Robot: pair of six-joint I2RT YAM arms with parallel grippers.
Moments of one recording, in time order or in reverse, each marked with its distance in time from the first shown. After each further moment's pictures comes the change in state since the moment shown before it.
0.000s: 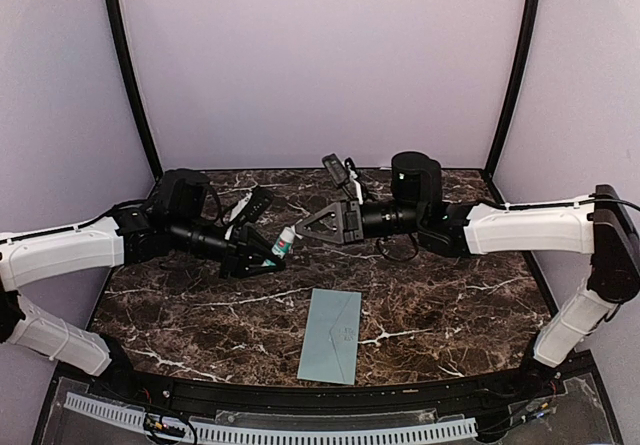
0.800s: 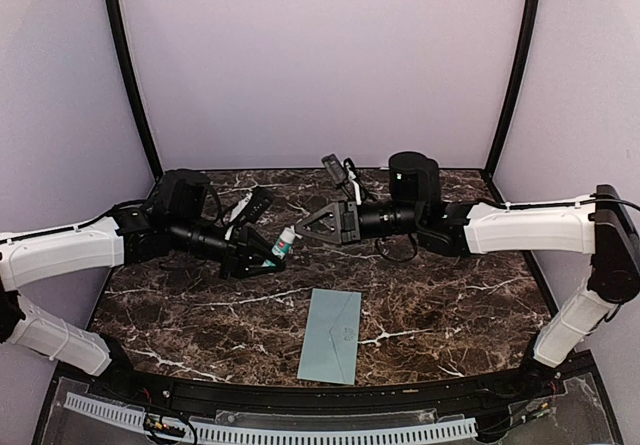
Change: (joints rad) left arm 0.000 0.000 0.000 -0.007 0.002 0.000; right arm 0.006 0.000 0.013 -0.048 0.053 -0.028
